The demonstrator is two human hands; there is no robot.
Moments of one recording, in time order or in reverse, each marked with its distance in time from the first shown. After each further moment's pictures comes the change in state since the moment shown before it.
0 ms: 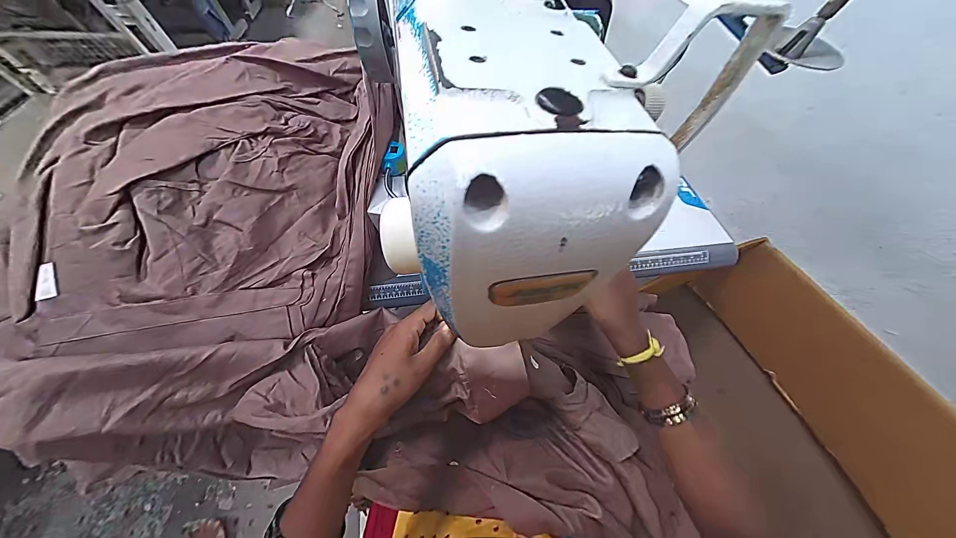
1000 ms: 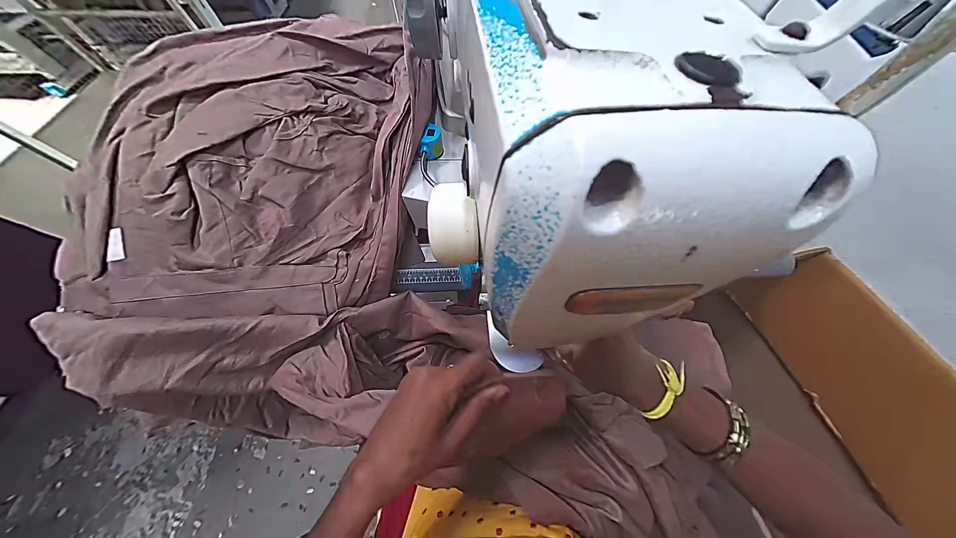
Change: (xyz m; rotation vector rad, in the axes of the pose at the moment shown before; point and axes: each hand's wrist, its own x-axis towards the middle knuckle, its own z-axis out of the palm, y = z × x) left_hand -0.051 -0.006 0.011 0.155 -0.014 0.398; right_hand -0.018 -0.084 -0.022 0.270 -0.041 -0.666
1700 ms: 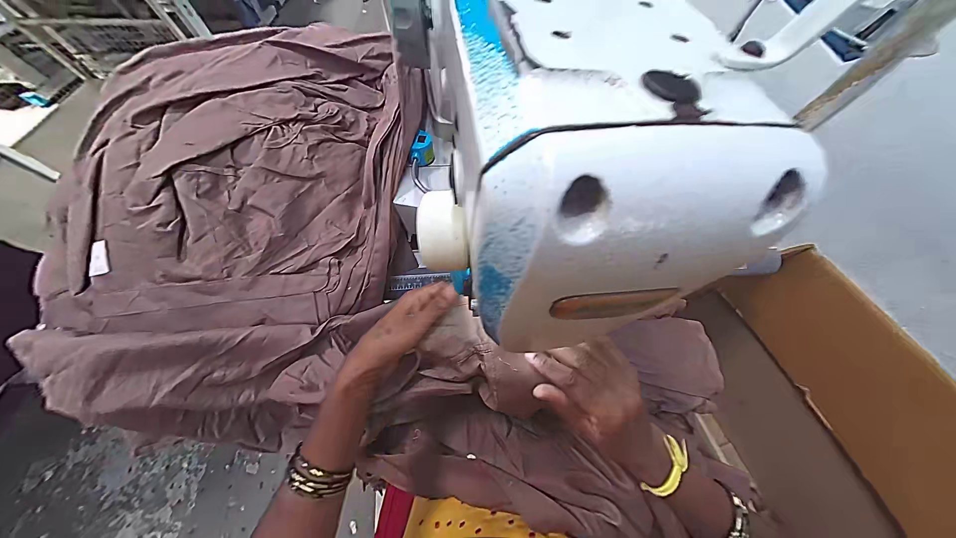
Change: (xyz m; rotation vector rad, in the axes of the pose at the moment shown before) left_hand 0.057 -0.033 -0.033 -0.633 0.054 -0.460; right_hand -0.068 -0.020 0.017 -0.018 0.166 0.135
